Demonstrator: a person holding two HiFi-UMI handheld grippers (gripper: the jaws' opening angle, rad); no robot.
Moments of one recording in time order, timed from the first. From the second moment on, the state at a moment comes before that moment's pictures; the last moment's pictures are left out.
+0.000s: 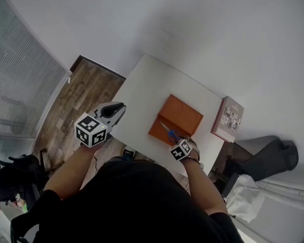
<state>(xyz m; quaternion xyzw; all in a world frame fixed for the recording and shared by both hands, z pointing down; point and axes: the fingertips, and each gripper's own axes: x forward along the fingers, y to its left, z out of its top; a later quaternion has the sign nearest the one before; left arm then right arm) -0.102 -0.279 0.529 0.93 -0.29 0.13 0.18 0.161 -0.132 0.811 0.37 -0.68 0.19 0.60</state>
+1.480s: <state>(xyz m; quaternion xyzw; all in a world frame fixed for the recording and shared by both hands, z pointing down) -0.032 -0.274 0.508 0.96 -0.21 0.12 0.16 0.199 -0.150 0.650 0.55 -0.69 0.21 0.43</state>
